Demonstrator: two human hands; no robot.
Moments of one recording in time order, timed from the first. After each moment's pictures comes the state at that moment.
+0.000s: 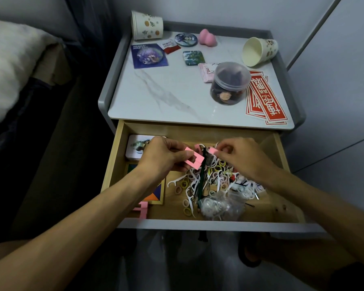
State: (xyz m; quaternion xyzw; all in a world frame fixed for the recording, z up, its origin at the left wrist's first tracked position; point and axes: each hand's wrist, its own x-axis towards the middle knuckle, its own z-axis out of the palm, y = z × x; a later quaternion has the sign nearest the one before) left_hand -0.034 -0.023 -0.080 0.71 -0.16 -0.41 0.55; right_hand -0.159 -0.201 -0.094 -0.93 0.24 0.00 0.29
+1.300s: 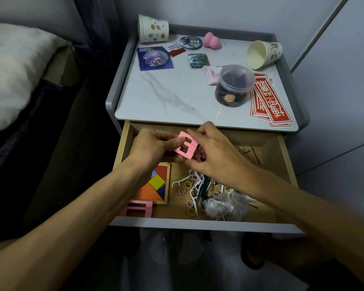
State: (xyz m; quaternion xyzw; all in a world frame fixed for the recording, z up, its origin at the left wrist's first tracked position) left_hand -0.015 -0.014 -0.067 0.70 -0.11 -0.37 0.60; right_hand -0.127 -0.140 -0.062 -0.96 0.11 -0.03 0.25
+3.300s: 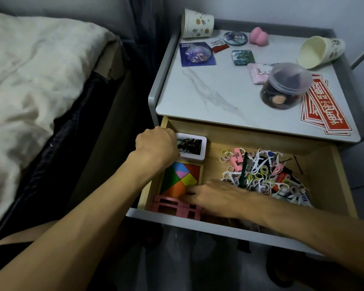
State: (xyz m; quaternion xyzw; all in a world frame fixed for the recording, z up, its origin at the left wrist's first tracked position) left_hand 0.036 0.018 -0.077 0.95 -0.28 -0.14 -0.08; right_hand -0.100 -0.084 -0.136 -0.95 -0.26 0.18 0.04
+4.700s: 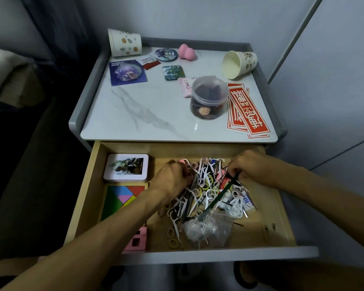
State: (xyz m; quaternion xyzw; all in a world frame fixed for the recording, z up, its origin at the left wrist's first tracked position) left_hand -0.035 -0.098 -0.164 0.84 -0.40 -0.28 0.24; right_hand -0.176 -0.300 -0.114 -0.97 0.07 0.24 0.08
